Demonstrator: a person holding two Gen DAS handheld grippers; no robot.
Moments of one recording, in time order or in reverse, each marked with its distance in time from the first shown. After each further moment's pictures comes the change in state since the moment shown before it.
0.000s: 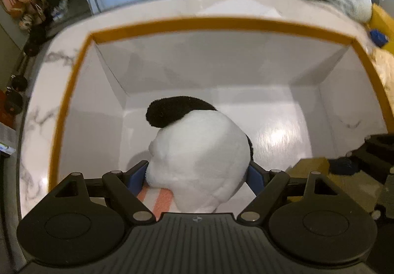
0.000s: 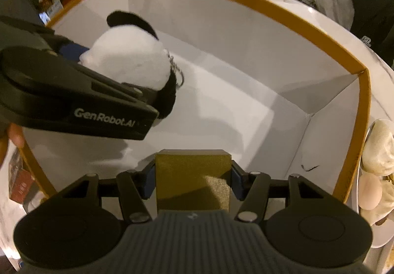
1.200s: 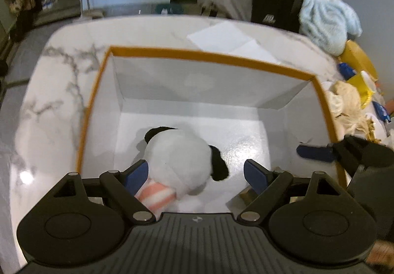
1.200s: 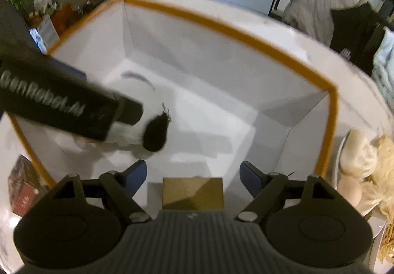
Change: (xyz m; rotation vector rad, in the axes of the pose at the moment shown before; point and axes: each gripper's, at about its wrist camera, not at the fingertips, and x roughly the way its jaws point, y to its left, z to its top) left arm -0.061 0.025 -0.012 -0.099 -0.107 -0.172; right arm -0.056 0.008 -0.012 -0.027 -0.211 -0.038
